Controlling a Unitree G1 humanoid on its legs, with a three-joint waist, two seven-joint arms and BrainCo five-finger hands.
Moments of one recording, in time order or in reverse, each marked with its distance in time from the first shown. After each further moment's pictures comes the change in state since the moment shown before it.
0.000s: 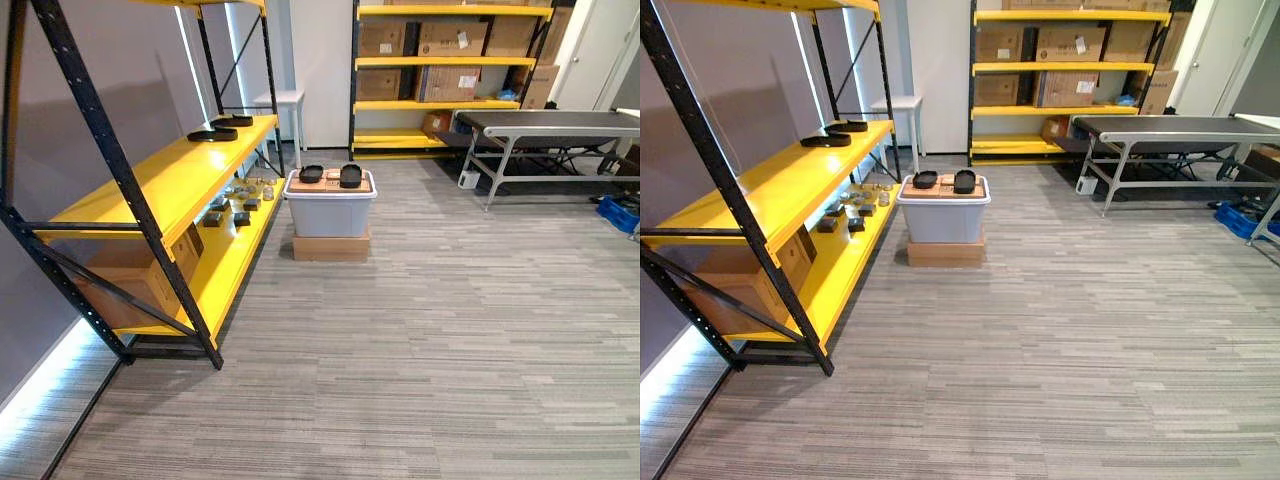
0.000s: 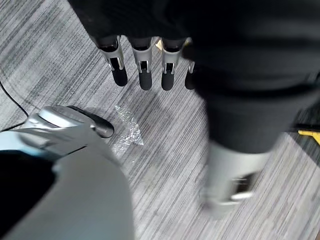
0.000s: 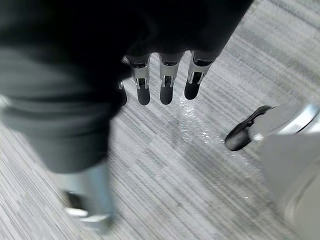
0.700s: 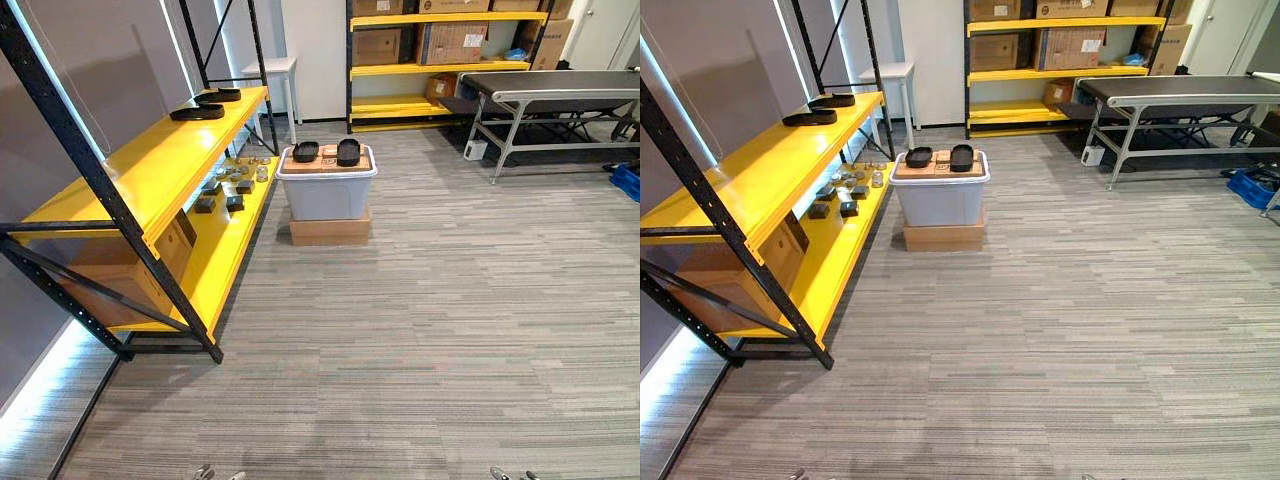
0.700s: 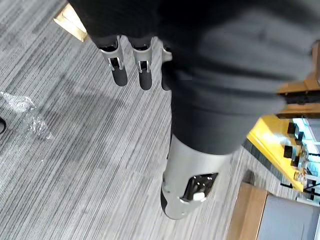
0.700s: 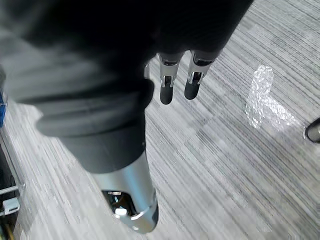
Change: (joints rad) left arm -0.067 -0.005 -0.115 -0.244 -0.021 -0.110 0.069; right arm -0.055 -0.072 0.139 -0.140 0.036 -0.069 0.006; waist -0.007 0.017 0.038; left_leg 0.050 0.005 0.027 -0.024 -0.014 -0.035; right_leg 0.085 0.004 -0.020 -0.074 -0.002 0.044
